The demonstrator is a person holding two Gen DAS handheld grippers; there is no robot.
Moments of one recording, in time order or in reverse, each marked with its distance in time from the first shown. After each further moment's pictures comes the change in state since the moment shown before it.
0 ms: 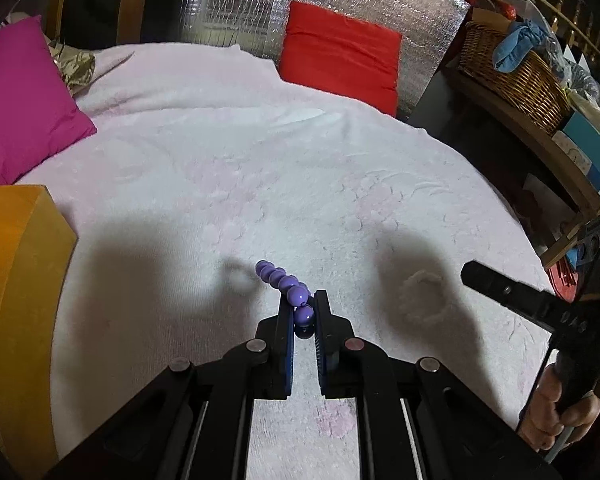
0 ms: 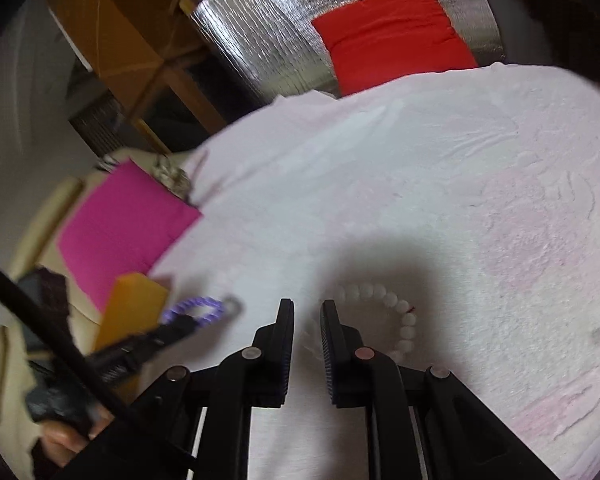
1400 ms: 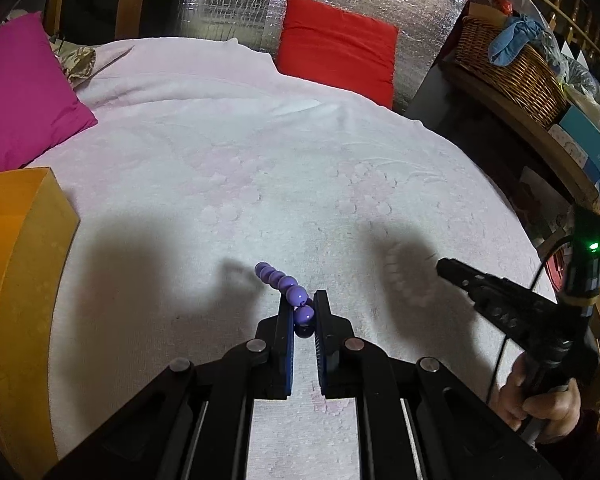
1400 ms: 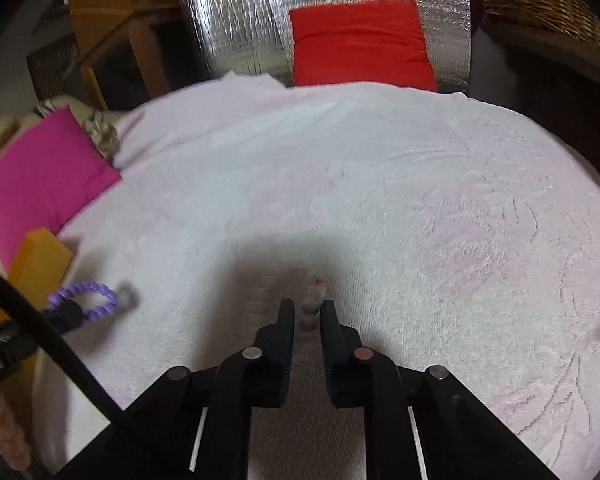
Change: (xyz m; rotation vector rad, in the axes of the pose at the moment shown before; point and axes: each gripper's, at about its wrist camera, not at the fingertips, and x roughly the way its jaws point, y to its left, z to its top) left arm -0.002 -0.002 -0.012 -0.003 0.029 -0.007; right arm 0.012 0.007 -0.011 -0.159 0.020 -0.354
